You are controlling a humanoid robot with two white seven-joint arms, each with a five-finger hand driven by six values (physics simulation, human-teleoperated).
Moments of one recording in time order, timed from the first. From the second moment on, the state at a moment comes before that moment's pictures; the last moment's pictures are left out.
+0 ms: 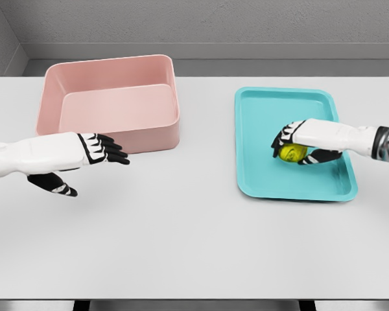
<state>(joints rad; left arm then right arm) -0.55 1.14 -0.73 -1.77 -0.08 -0.61 -0.40 -0.71 -0.91 0.87 -1.37 0.18 -0.61 0.41</state>
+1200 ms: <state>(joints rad) -0.55 1.22 -0.72 -1.77 -0.07 -0.61 -0.39 -0.75 -0.76 0.87 -1.51 0.18 -0.61 0.51</state>
